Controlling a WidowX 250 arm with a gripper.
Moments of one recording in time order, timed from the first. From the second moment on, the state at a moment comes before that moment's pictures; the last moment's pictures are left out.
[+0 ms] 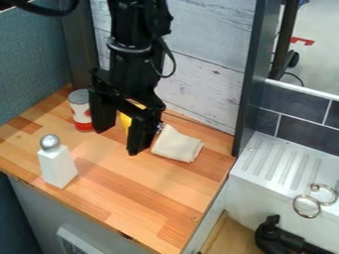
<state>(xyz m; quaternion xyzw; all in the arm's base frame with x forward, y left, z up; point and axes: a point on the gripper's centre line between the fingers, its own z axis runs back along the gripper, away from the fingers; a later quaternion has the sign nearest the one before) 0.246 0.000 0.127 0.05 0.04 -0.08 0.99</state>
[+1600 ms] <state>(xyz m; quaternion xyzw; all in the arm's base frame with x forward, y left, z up) 0.214 0.115 0.090 0.04 0.05 0.01 1.00</state>
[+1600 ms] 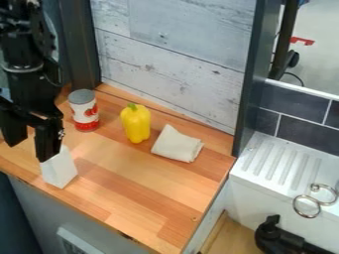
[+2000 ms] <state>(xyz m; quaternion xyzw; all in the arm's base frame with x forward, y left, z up) 0.235 0.120 0.076 0.03 0.05 0.00 1.00</state>
